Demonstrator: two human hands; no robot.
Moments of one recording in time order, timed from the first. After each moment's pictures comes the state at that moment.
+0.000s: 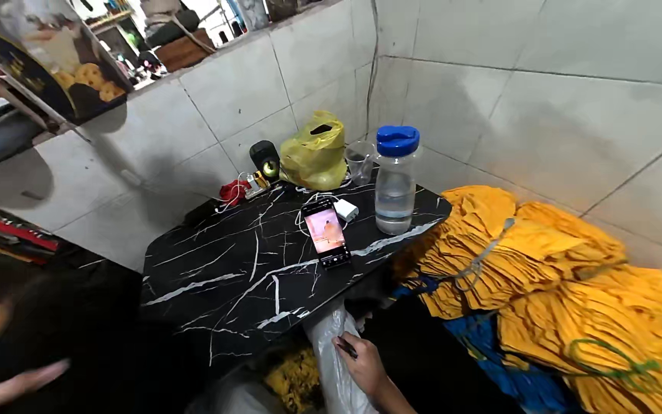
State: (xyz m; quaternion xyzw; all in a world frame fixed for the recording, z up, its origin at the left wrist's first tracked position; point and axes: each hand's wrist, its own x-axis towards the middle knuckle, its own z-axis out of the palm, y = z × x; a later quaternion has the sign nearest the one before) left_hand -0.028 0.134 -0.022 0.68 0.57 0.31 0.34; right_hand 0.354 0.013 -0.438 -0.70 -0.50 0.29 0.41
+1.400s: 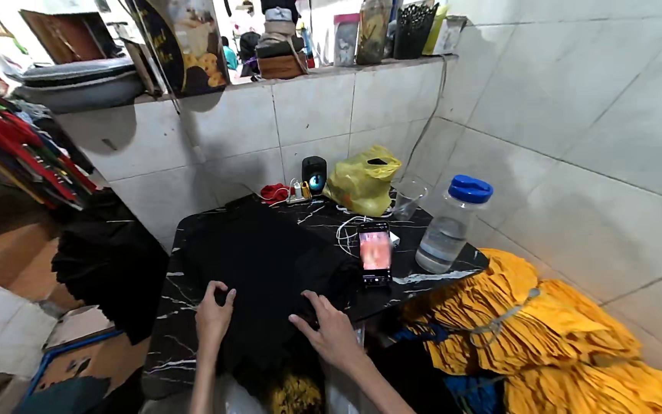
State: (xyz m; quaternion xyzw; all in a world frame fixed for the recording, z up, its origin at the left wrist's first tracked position) left_hand 0.017 0.232 -0.287 0.63 0.69 0.31 0.17; right_hand 0.283 0.114 -0.268 -0.66 -0.66 0.23 0.27
